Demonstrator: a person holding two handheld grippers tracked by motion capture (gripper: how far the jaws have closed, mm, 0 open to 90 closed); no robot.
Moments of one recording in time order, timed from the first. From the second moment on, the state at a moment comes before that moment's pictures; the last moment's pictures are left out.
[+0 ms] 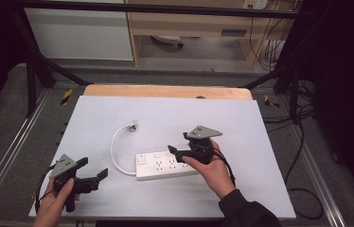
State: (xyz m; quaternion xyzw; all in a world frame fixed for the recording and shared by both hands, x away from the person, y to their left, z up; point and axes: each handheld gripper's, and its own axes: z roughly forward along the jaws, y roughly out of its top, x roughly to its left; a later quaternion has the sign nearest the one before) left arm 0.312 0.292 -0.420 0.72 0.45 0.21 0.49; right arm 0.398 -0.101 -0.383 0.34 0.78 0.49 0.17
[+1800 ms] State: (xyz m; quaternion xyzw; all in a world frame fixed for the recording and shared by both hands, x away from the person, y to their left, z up) left arm 0.312 0.294 -0.419 0.72 0.45 0.21 0.49; right arm 0.406 -0.073 -0.410 0.32 0.81 0.46 0.16
